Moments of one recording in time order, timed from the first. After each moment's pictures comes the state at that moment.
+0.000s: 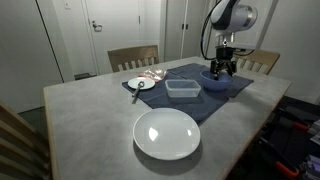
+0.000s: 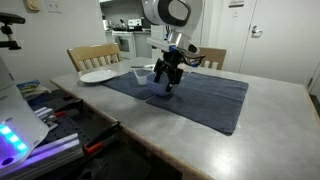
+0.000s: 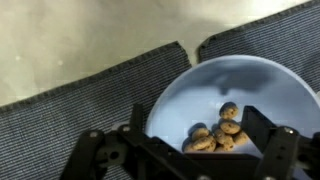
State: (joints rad) arm -0.20 0.42 -0.10 -2.19 0.17 2.24 -0.15
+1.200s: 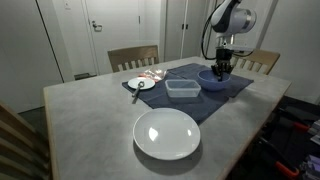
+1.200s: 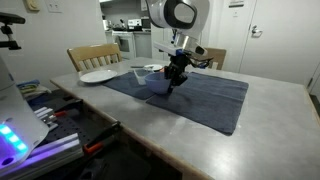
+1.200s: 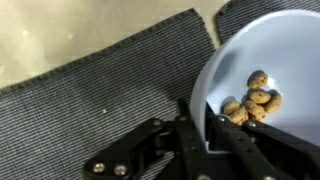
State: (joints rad) arm -0.23 0.47 -0.11 -2.14 0.18 2.30 -0.14
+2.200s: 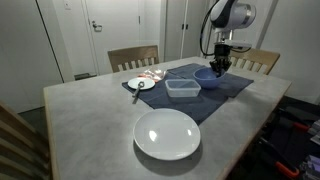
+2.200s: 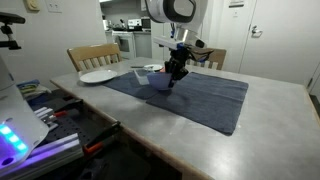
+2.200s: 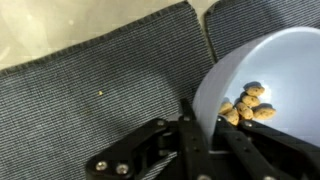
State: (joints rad) arm -0.22 0.43 -0.11 -2.14 0.16 2.30 -0.15
